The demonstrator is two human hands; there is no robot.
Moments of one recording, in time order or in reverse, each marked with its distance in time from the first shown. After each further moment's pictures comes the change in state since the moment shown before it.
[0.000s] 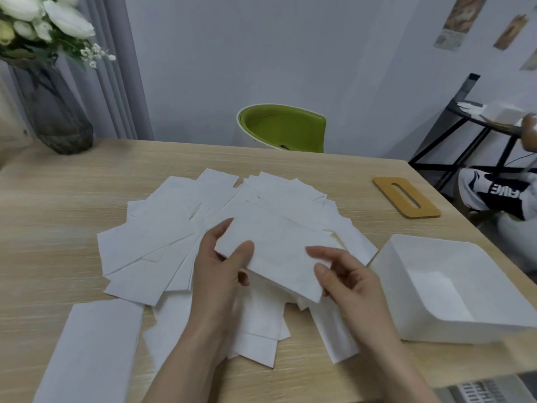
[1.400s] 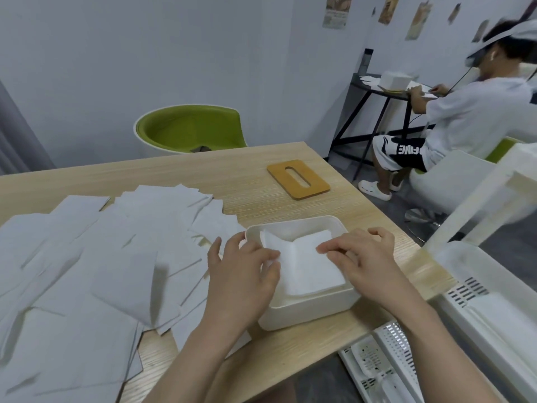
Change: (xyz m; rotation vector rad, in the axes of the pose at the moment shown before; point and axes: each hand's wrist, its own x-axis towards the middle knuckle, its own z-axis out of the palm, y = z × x) left_hand -0.054 -0.039 0.200 1.169 -0.552 0.472; right_hand 0.015 0.024 -0.238 -0.933 0.092 -0.111
